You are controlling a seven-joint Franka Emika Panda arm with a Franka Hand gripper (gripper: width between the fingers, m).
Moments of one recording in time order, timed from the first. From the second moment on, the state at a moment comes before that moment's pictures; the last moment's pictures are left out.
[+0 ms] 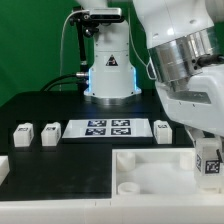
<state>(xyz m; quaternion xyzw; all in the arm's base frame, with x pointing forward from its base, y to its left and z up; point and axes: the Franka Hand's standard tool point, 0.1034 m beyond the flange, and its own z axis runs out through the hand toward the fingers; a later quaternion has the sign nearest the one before) 0.617 0.120 0.075 -0.82 0.56 0.04 0.15</state>
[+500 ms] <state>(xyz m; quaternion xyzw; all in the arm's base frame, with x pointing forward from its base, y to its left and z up) 0.615 0.117 0.072 -0.95 0.27 0.00 0.13</state>
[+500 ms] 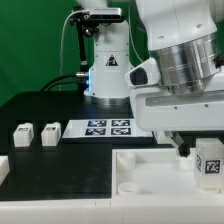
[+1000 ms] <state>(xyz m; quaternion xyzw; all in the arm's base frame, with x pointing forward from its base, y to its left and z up) 0.625 0.112 0.078 -0.99 -0.07 -0.05 0.07</state>
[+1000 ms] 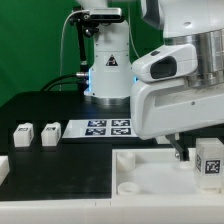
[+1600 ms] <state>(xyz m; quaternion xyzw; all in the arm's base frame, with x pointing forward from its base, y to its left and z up) 0.624 0.111 0.077 -0.99 0.09 -0.04 0.08</state>
